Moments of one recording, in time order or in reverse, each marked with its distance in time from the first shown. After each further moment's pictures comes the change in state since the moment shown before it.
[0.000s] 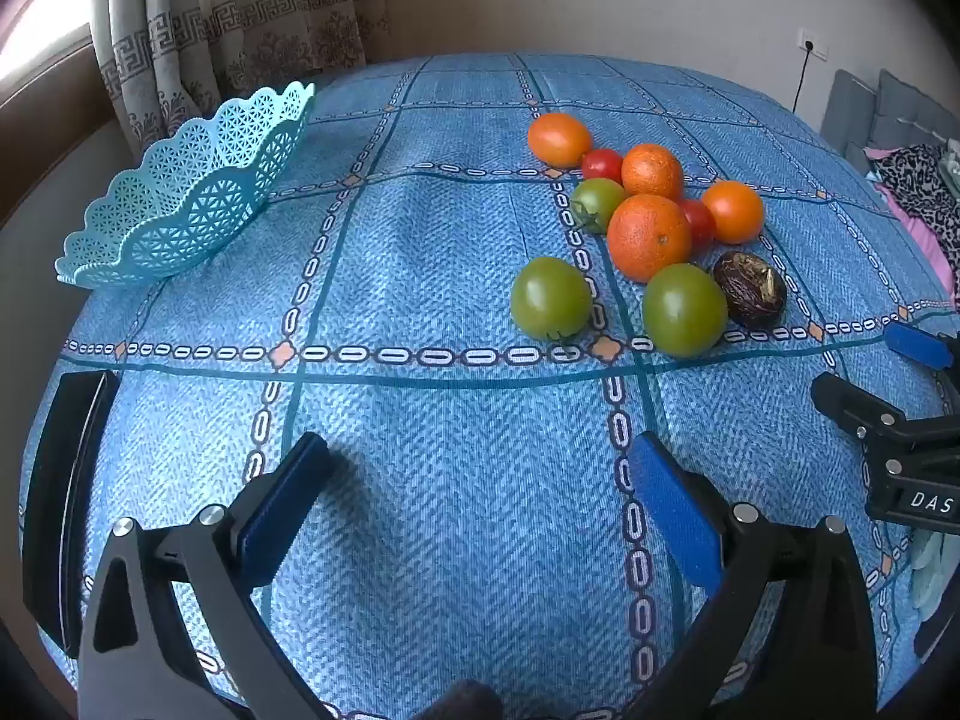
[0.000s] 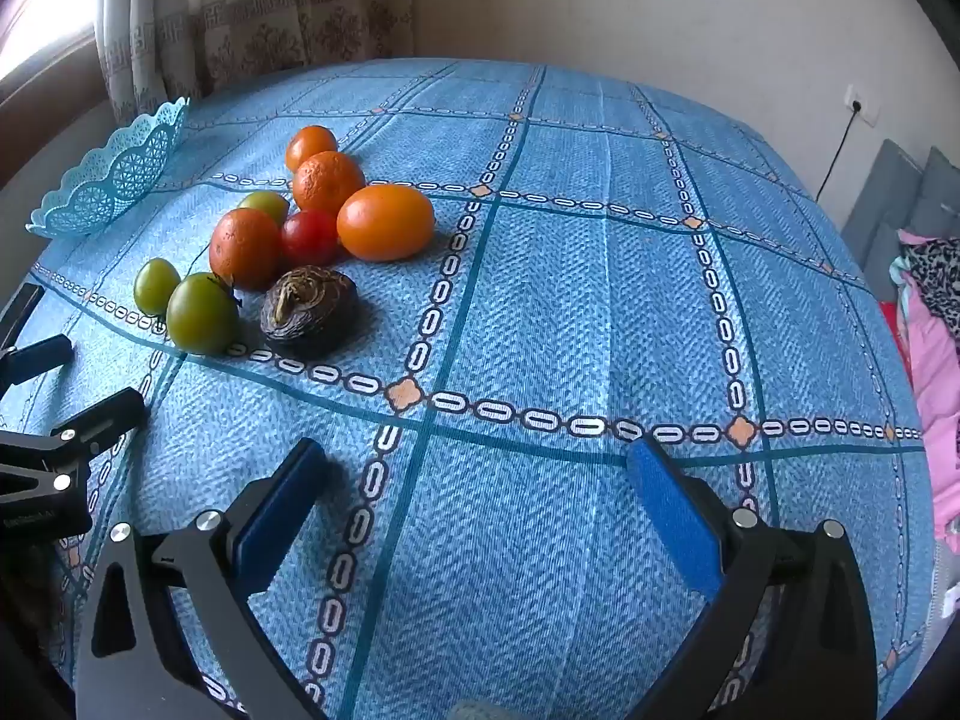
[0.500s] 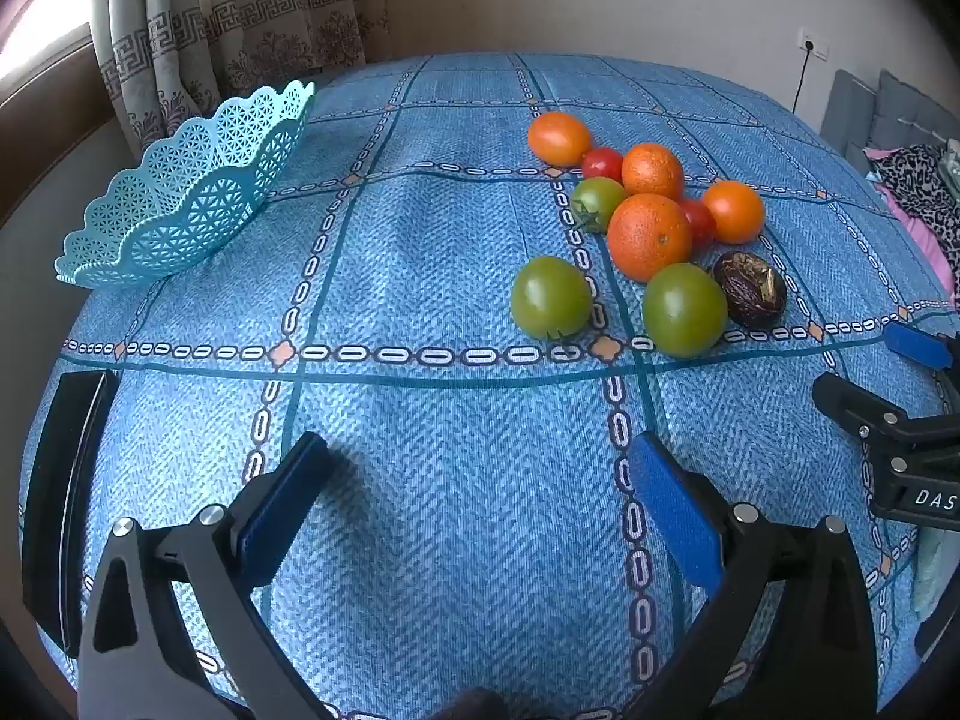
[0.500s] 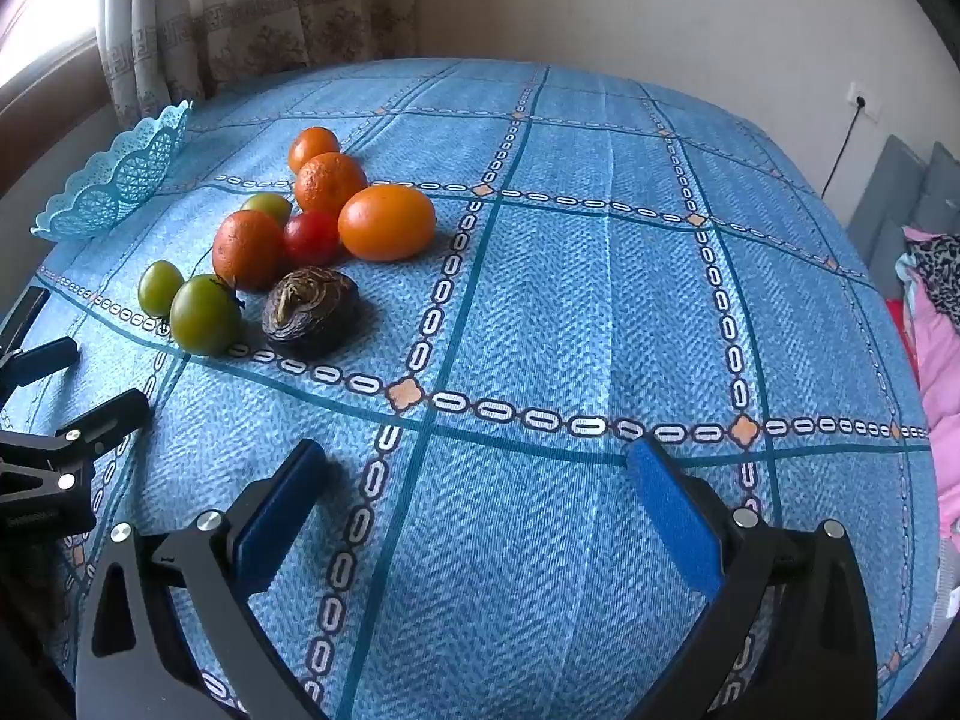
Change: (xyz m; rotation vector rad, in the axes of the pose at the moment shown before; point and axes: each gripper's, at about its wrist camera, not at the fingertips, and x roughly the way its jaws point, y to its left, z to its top) left arm 0.000 0.000 0.000 0.000 0.002 0.000; right arm 0.000 -0.001 0.000 0.006 -0.004 0.023
